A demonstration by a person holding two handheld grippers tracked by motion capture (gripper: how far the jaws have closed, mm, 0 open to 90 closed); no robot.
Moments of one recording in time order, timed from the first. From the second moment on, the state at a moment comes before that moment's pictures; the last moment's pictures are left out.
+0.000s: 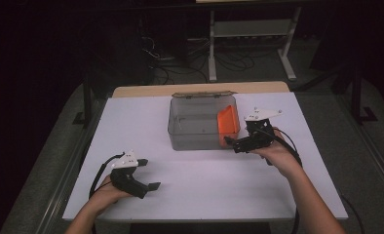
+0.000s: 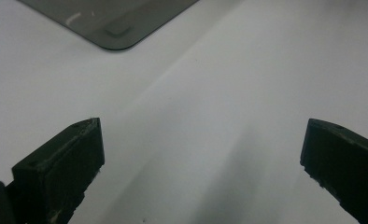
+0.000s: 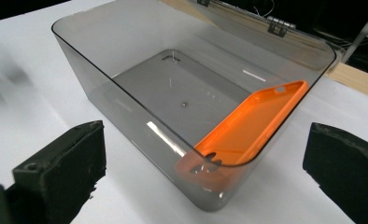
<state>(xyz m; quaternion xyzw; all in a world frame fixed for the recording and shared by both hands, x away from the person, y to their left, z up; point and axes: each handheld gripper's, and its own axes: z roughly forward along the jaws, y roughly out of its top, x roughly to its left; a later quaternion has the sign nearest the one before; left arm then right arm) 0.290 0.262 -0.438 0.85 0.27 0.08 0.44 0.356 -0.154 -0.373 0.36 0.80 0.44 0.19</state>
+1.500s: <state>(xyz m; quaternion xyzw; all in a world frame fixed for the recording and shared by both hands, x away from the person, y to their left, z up) 0.290 0.263 -0.437 0.85 0.27 0.08 0.44 0.304 -0.173 -0.431 0.38 0.80 0.42 0.17</state>
